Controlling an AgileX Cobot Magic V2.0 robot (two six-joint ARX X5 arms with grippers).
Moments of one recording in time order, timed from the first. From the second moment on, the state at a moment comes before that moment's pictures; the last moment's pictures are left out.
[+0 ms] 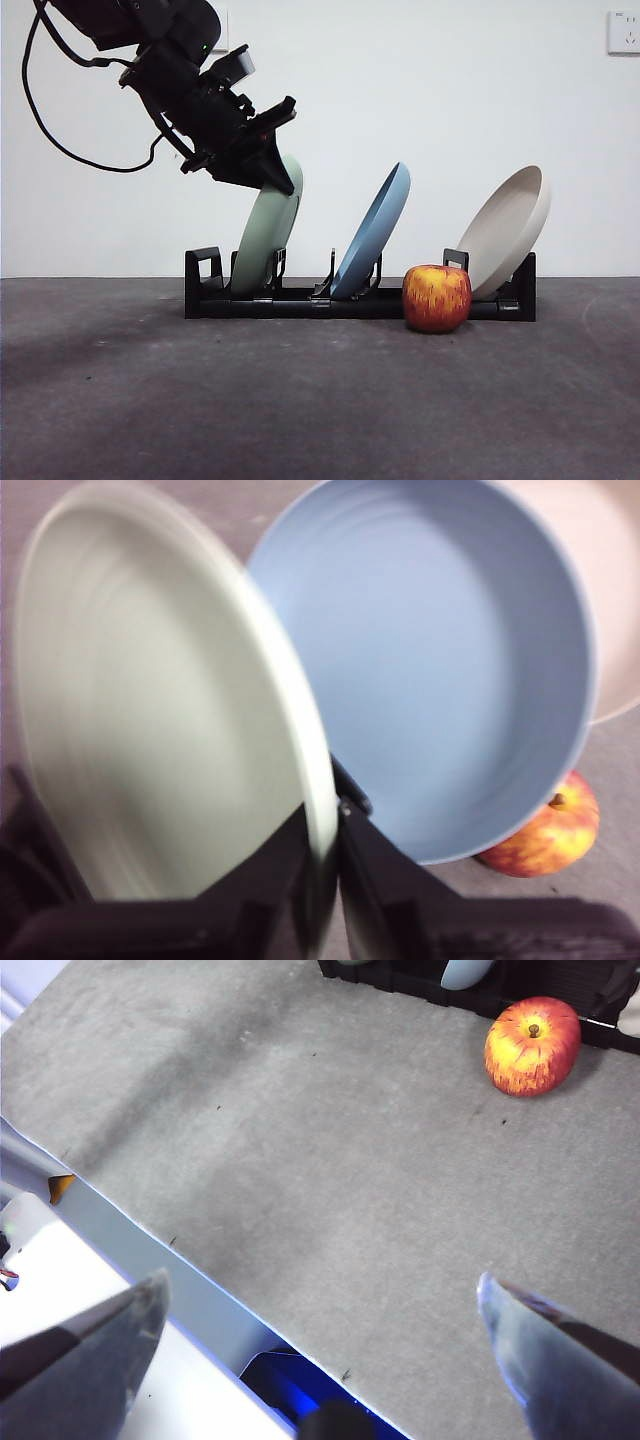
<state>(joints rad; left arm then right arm) -0.36 1.92 1.52 -0.20 0.36 0.00 0.14 0.75 1.00 -1.08 -0.57 -0.19</state>
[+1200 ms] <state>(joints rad) -0.58 1.40 1.52 -0.76 0.08 0.17 0.14 0.75 1.00 -1.08 -0.57 -0.19</state>
